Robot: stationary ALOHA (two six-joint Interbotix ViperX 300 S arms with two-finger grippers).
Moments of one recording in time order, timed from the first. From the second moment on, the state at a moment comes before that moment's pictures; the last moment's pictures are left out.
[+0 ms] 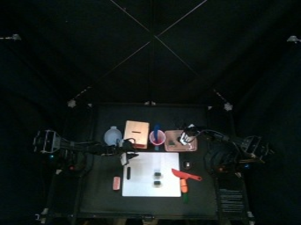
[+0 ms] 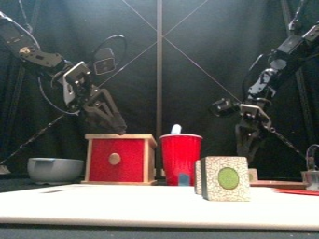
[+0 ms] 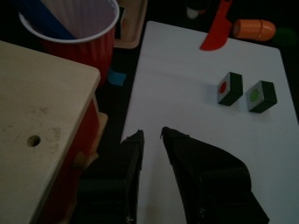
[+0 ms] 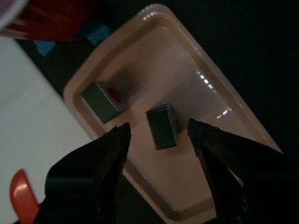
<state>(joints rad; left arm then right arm) 0.08 -0.18 0.96 -0.15 -0.24 0.00 -0.62 -0.26 0.86 0.31 0.50 -0.21</state>
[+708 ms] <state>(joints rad) 0.08 -0.18 0.96 -0.16 -0.24 0.00 -0.07 -0.29 0.74 0.17 0.44 0.09</state>
